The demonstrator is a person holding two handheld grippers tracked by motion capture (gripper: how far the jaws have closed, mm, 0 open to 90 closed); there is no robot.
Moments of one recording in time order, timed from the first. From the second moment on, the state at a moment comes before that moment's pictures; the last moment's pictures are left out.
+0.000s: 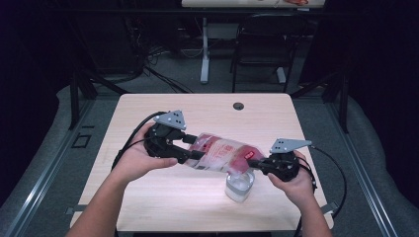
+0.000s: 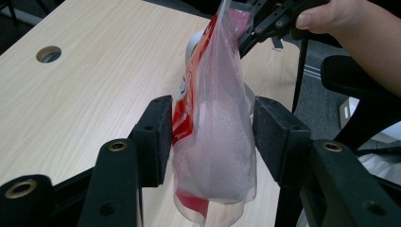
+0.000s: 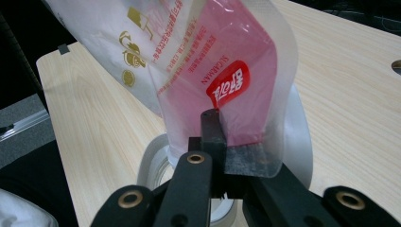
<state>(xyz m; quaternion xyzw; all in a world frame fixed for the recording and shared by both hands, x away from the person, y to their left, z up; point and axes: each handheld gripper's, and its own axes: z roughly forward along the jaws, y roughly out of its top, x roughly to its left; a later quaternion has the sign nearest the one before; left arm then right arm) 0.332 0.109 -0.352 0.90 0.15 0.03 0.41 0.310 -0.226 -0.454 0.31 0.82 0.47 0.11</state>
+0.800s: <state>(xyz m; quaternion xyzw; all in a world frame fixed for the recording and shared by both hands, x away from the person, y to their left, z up) 0.333 0.106 -0.347 0.90 0.14 0.03 0.41 0.309 -0.226 -0.454 0.31 0.82 0.47 0.11</state>
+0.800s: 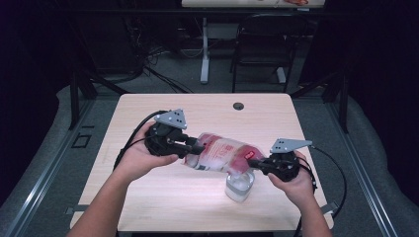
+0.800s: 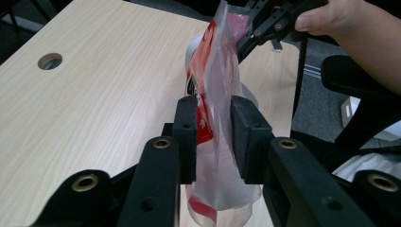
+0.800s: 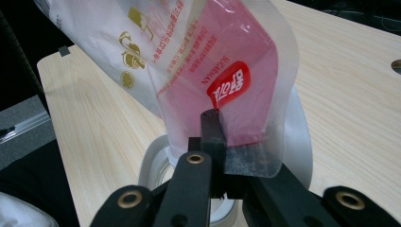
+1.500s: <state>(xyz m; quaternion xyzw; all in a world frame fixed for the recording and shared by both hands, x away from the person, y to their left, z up) 0.334 0.100 -0.343 0.91 0.13 0.05 0.40 0.311 -0.227 -0.454 0.31 0.82 0.47 0.11</state>
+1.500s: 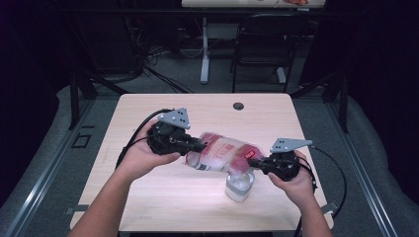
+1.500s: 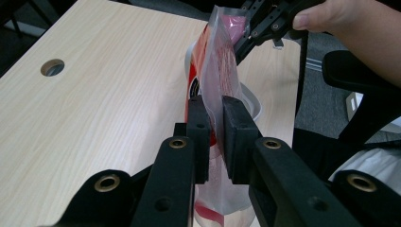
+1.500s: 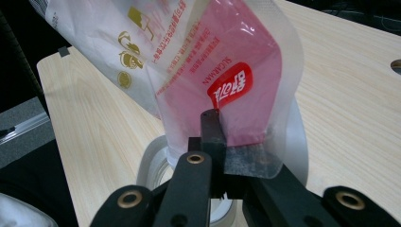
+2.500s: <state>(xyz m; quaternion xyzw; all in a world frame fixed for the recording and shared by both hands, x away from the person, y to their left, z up) 0.334 0.099 -0.343 0.91 0.13 0.05 0.40 0.309 -0.228 -0.453 0.31 0.82 0.47 0.11</state>
